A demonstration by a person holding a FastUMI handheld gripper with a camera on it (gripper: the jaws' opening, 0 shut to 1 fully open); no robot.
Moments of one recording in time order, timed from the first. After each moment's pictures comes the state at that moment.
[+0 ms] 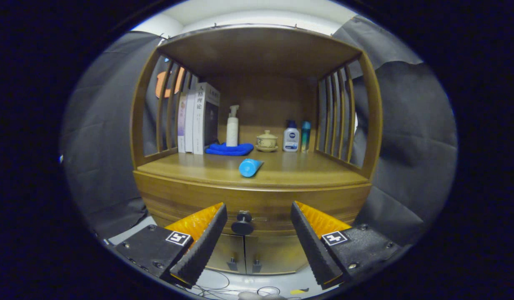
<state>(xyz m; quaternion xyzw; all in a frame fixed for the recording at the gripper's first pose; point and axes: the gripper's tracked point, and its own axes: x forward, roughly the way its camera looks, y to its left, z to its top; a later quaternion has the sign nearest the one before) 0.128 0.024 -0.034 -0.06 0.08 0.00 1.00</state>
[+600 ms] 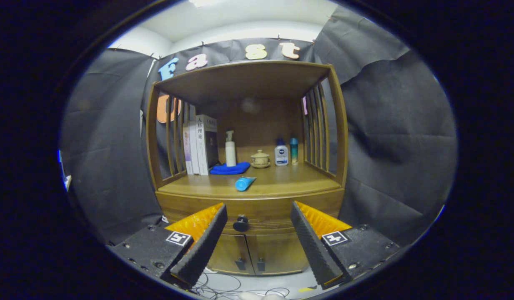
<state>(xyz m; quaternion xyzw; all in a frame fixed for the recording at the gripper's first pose) 0.058 0.003 0.006 0.00 0.04 0.01 1.00</state>
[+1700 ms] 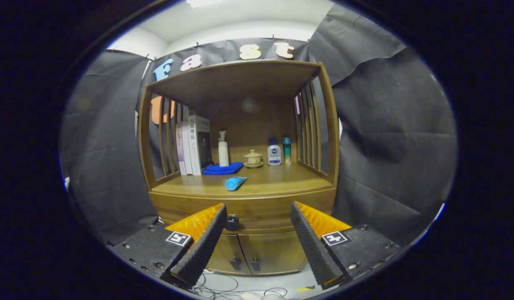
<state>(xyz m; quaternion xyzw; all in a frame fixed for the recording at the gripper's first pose) 0.059 -0.015 0.006 0.01 0.04 0.00 1.00</state>
